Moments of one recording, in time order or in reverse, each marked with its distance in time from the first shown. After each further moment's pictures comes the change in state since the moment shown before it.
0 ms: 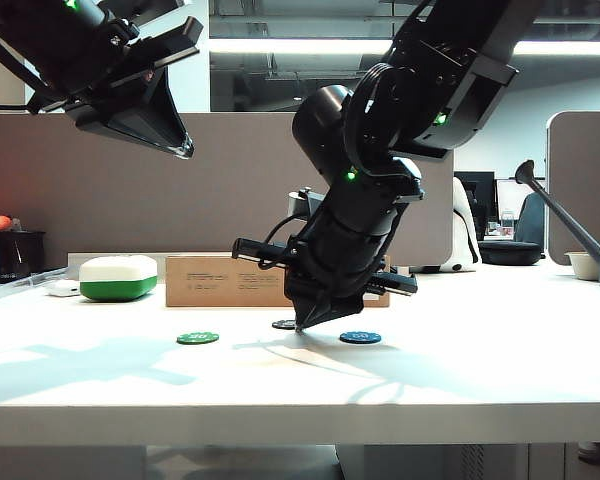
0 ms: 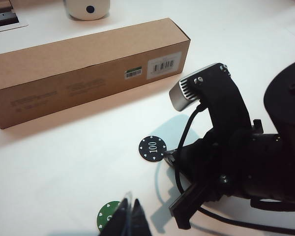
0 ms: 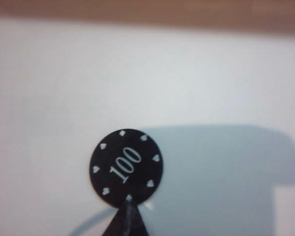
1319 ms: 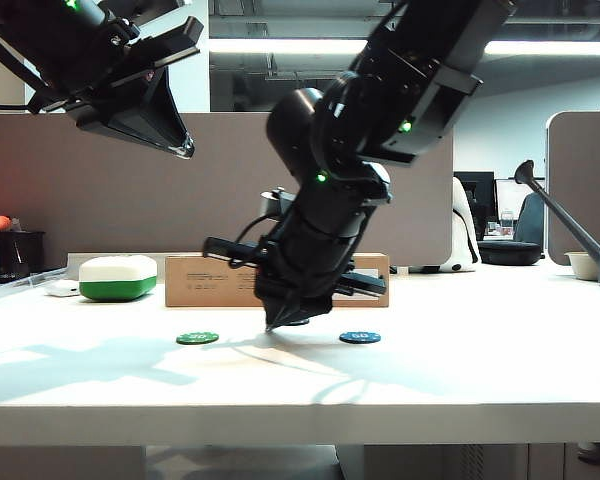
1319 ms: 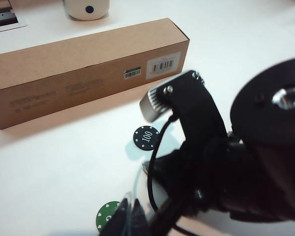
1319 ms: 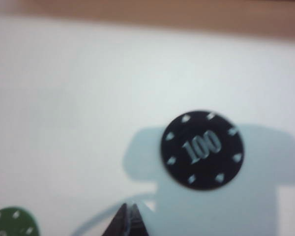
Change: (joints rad) left arm 0.000 0.000 0.000 0.000 0.000 0.000; right arm 0.031 0.054 0.086 -0.021 -0.012 0.000
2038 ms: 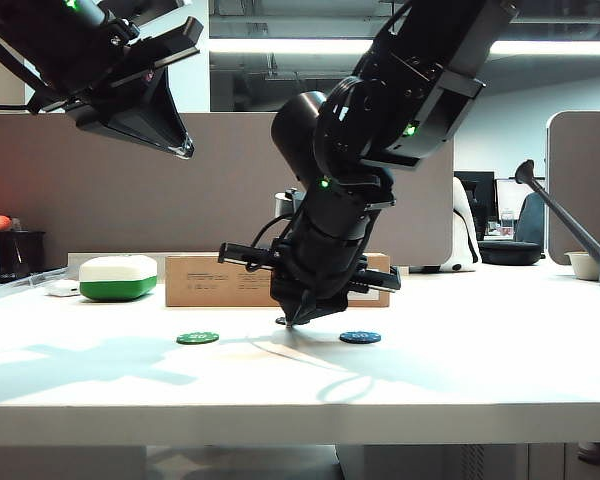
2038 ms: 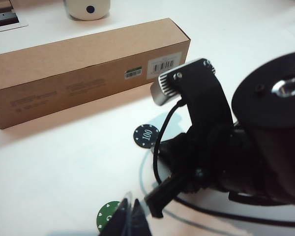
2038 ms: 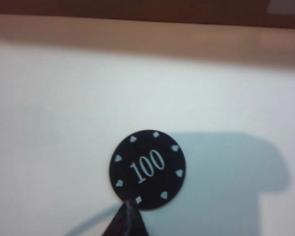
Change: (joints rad) left arm 0.000 0.000 0.000 0.000 0.000 0.000; right arm -0.020 0.010 -0.001 0.021 0.085 0.000
